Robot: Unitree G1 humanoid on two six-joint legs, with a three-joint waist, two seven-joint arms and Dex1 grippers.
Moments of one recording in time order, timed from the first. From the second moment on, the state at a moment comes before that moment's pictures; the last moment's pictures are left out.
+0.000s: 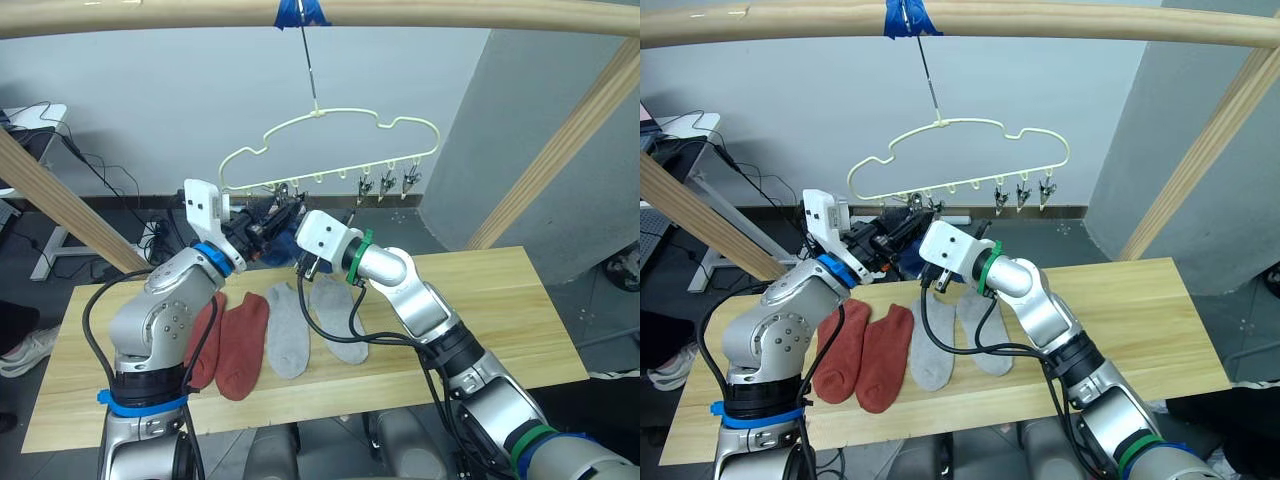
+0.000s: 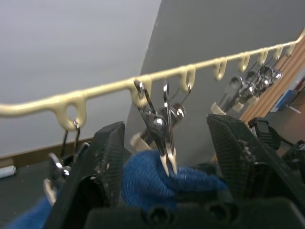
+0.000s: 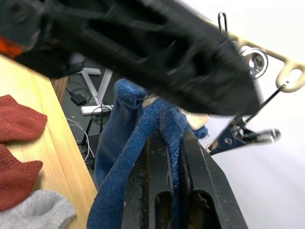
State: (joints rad) left arm -0.39 0.39 0.21 -0.23 -0.69 0.68 -0.44; right arm -0.69 -0.05 0.42 0.17 -0.25 0.11 0.48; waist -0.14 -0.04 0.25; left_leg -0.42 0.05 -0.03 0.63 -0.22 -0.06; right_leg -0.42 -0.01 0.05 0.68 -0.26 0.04
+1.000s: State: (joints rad) left arm -0.24 0.40 0.12 -0.31 -0.41 0.37 -0.42; right arm -0.48 -0.22 0.38 -0.19 -0.16 0.32 0.62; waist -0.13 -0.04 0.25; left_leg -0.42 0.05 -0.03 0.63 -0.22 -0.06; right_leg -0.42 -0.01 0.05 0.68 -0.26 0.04
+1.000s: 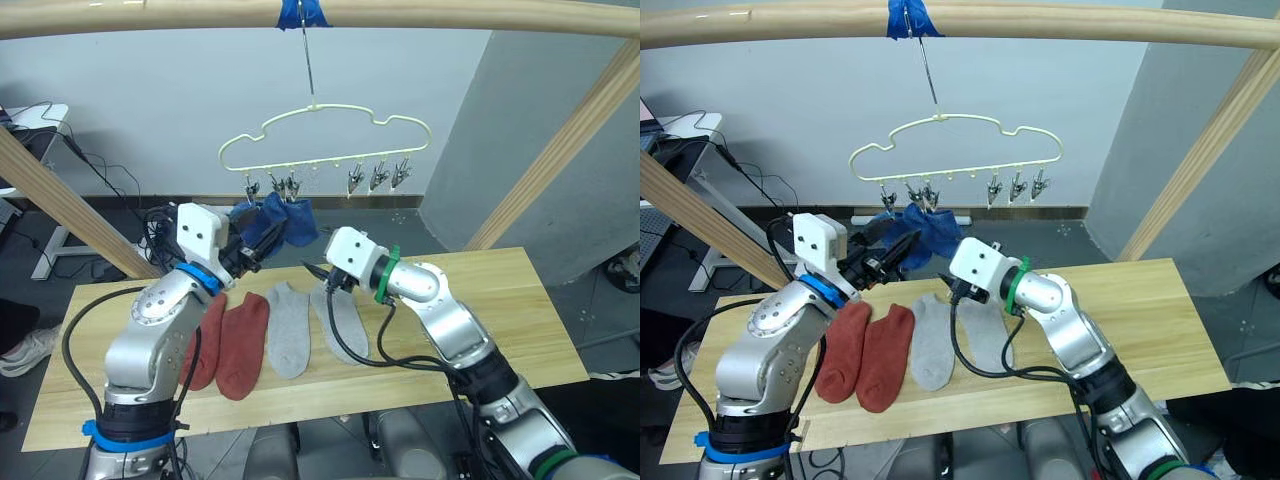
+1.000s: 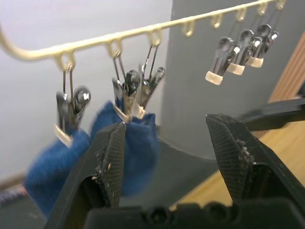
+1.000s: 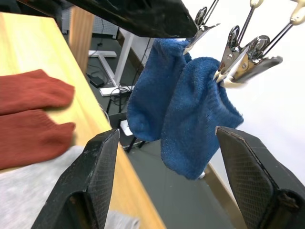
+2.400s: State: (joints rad) left arm -0.38 0.11 0.01 0.00 -0.09 0.05 -0.18; right arm -0.34 -0.46 0.07 -0.62 0.30 0.69 0.62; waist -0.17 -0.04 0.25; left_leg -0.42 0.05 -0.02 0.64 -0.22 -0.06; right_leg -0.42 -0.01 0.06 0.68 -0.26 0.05
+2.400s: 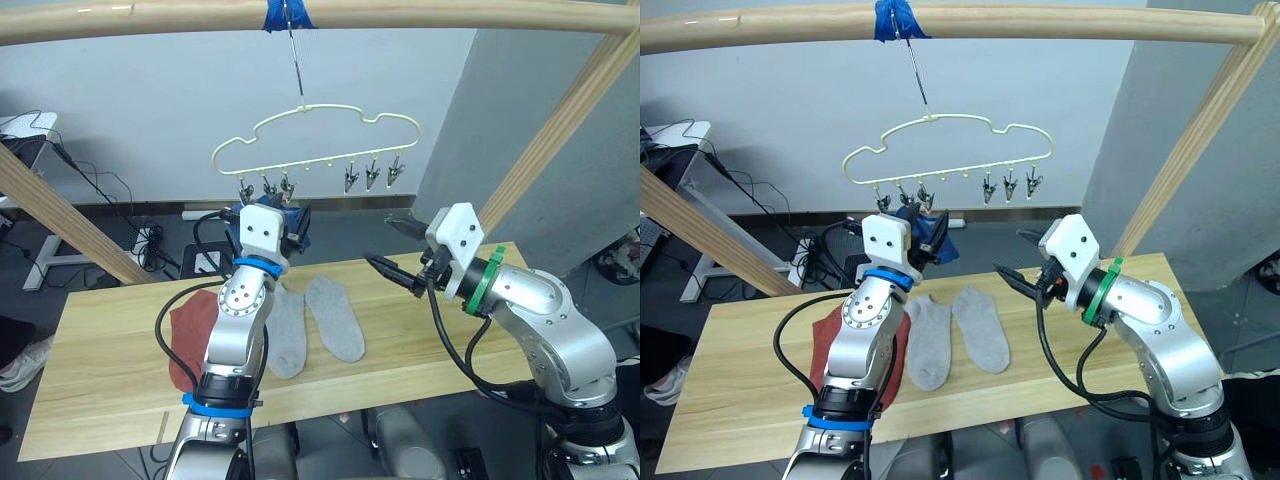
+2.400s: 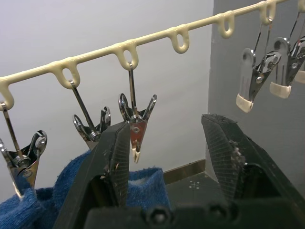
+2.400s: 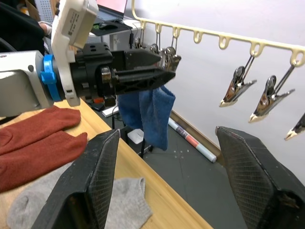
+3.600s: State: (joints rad) left arm -0.48 0.11 0.04 0.13 -0.09 0.00 -0.16; right arm -0.35 -0.46 0.08 -0.61 0.38 0.66 0.64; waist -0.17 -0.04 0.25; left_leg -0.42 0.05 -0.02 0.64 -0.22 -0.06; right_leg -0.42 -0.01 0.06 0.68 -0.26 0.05
